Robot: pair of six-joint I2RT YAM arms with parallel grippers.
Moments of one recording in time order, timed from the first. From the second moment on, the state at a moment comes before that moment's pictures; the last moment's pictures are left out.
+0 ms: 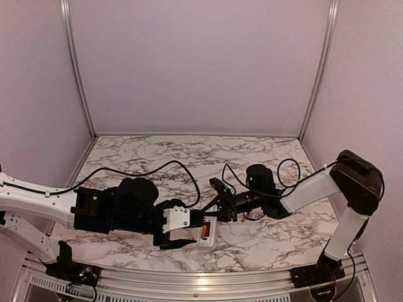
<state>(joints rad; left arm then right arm) -1.30 1.30 0.85 -0.09 0.00 0.40 0.79 1.74 0.67 0.71 -0.95 1.17</state>
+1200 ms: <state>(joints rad) -1.35 1.48 0.94 -0.15 0.04 0.63 0.81 1.74 0.68 0.69 -0.96 1.15</state>
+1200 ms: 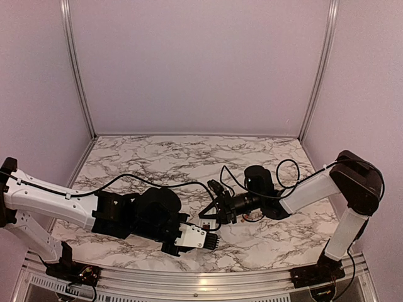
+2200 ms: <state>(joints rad) -1.31 1.56 1.03 -0.25 0.02 0.58 0.82 1.74 0.68 0.68 -0.94 1.15</state>
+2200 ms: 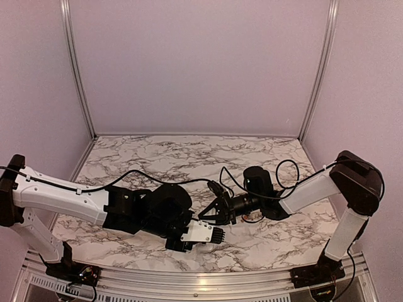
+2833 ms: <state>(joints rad) -1.30 1.60 1.07 -0.32 0.00 0.52 0.82 1.73 0.68 0.63 -0.90 1.10</state>
